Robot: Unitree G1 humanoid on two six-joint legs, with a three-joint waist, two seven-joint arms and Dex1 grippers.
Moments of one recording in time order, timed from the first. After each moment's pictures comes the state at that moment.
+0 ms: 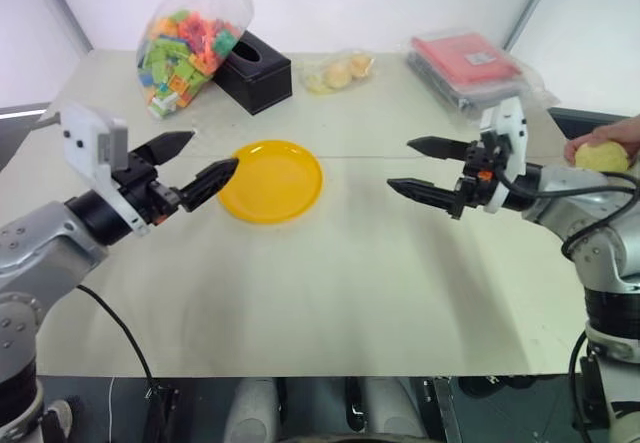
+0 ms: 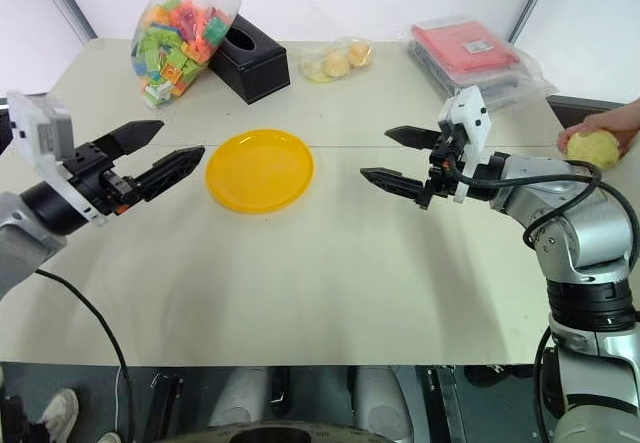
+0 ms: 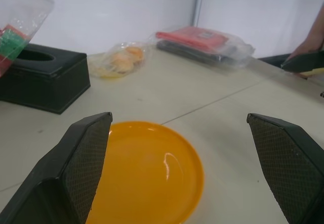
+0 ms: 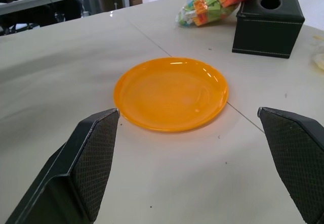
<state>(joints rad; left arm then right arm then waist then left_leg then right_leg) -0.20 0.80 0.49 -0.64 -1.13 0.87 -0.28 -0.51 -0.76 -0.11 -0.21 0.67 0.67 0.90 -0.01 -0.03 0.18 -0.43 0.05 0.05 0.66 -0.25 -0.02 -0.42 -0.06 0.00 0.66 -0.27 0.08</state>
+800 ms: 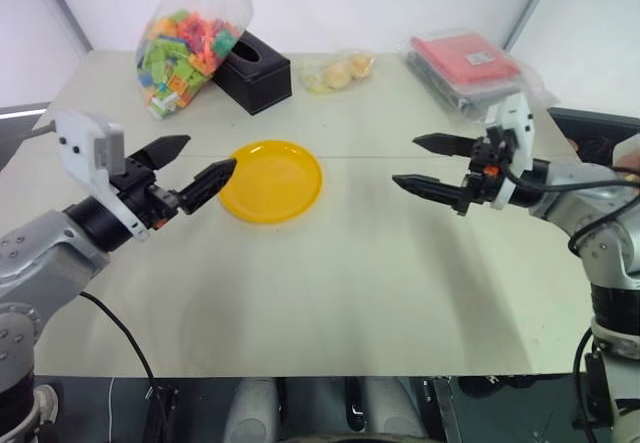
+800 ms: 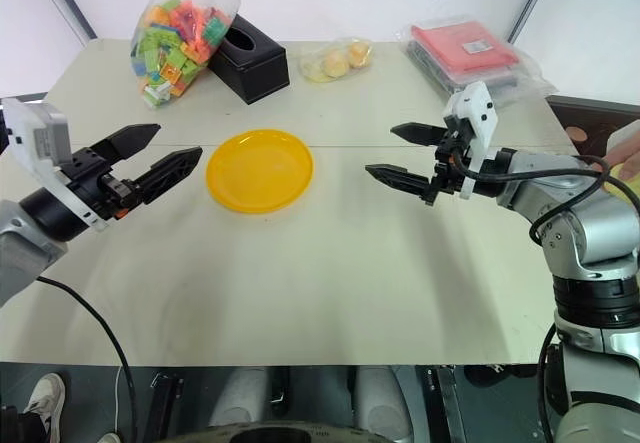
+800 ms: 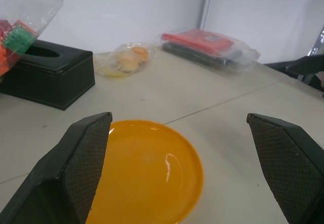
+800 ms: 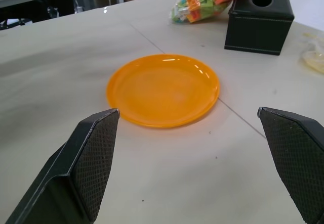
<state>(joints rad) -0.17 0.79 0.48 -0.67 -1.17 0.82 -0.21 -0.54 -0.78 -0.13 -0.20 0.65 0.69 0.92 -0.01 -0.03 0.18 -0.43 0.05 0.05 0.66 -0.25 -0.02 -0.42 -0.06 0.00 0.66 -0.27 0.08</state>
